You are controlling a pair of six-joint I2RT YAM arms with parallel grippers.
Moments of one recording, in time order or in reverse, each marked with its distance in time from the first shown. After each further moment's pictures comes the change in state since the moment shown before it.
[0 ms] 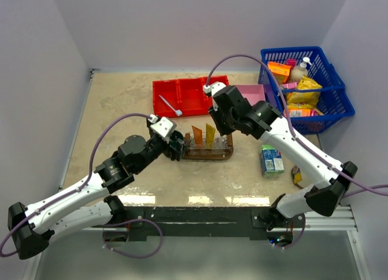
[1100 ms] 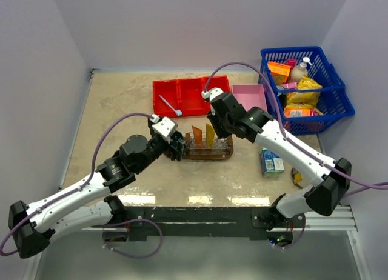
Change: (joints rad) left arm 0.000 0.018 0.000 0.000 0.000 0.000; right arm -0.019 0.005 -0.167 0.160 -0.005 -0.002
